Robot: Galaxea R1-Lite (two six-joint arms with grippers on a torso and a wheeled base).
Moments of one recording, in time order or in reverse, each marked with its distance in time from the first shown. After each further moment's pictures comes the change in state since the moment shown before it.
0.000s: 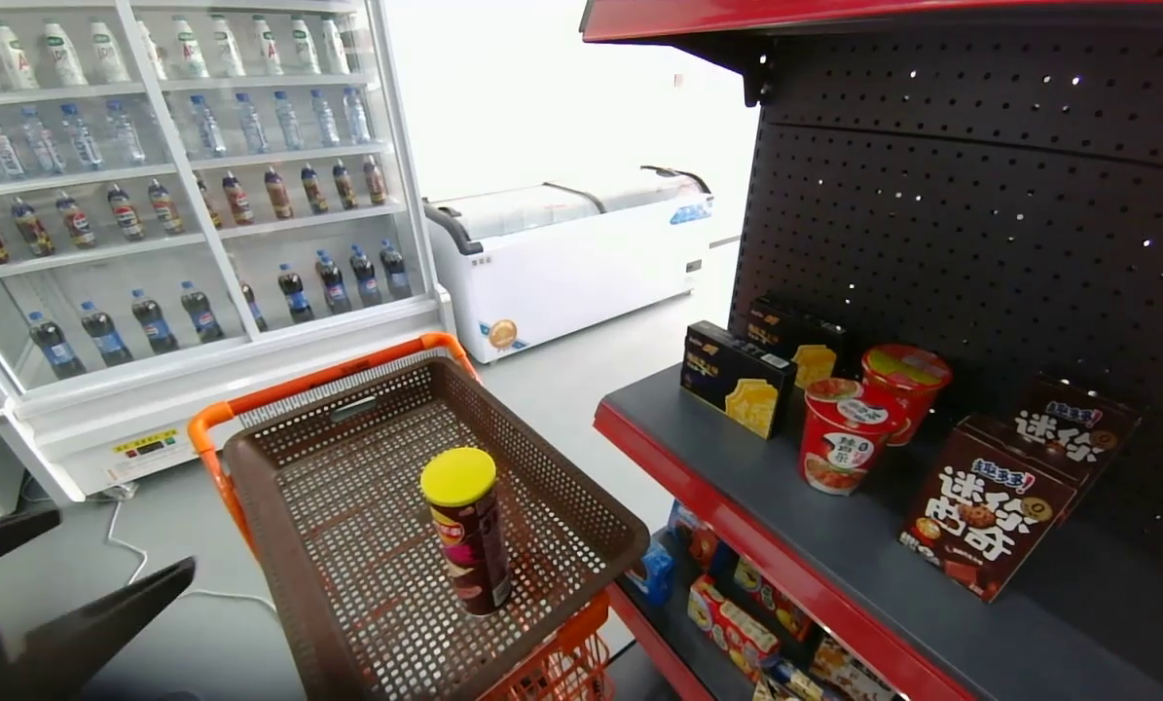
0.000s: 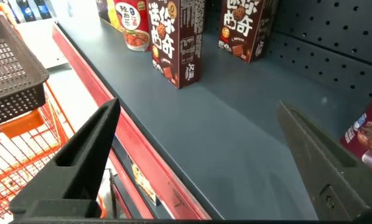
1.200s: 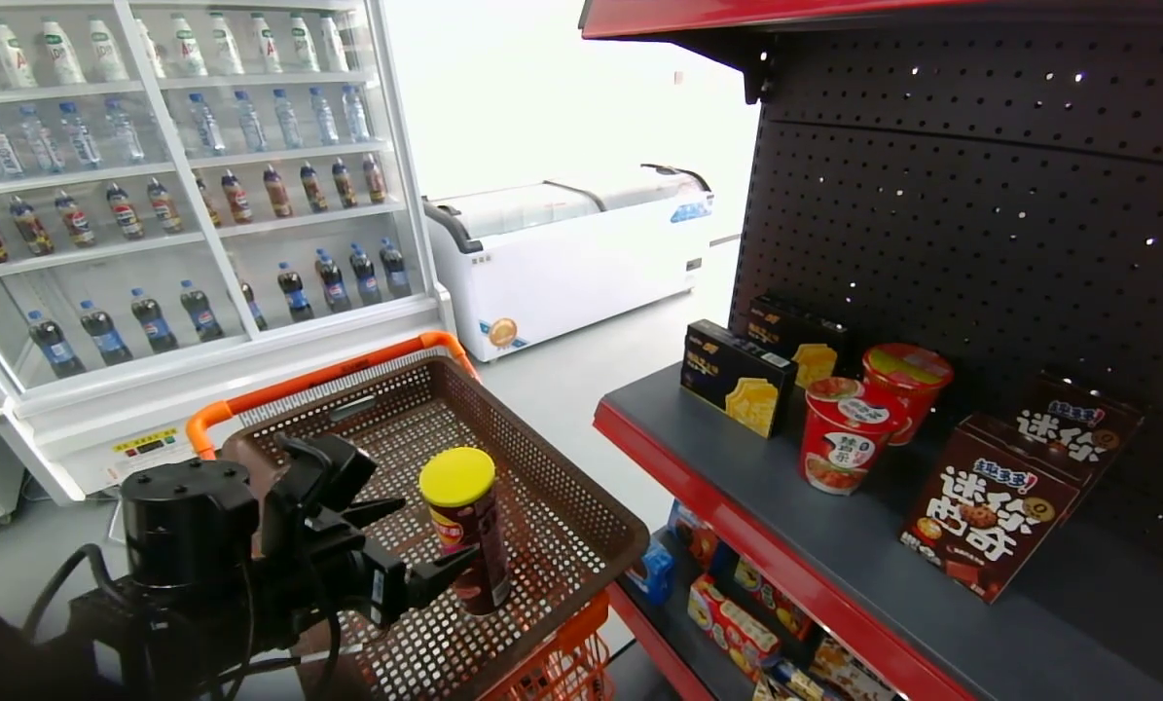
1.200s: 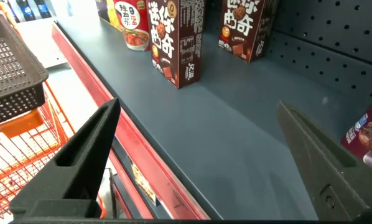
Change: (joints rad) left arm -0.203 0.930 0.230 -1.076 -0.134 -0.017; right arm 0.000 0.000 0.000 0.000 0.000 0.000
